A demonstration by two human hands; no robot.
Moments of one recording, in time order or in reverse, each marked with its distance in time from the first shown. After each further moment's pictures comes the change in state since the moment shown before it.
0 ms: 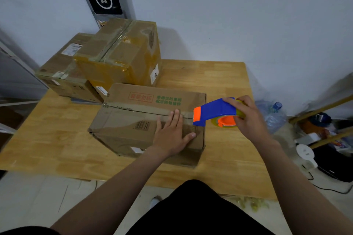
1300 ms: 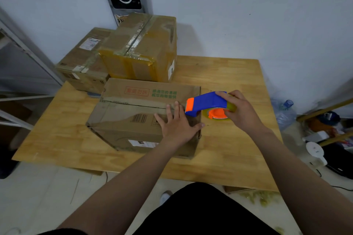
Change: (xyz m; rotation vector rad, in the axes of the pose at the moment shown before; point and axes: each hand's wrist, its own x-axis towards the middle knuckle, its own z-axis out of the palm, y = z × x) left_hand -0.014 -0.060 -0.008 -0.167 -0.008 -0.239; right_hand 0.026 -0.083 0.069 0.096 -0.141 0.045
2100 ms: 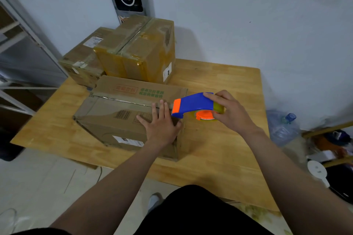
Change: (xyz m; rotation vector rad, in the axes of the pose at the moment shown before) left_hand 0.001 0.033 0.024 0.086 0.204 -0.136; right_hand 0.011 0.035 -0.044 0.030 -0.102 -0.233
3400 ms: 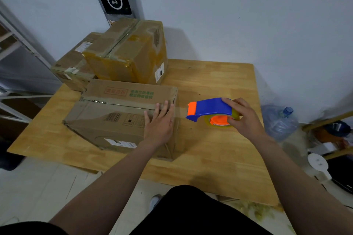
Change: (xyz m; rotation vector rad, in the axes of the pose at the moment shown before) left_hand 0.001 0.017 0.002 -0.094 -0.011 0.203; right_hand -0.061 0.067 -0.022 0.126 0.148 0.134
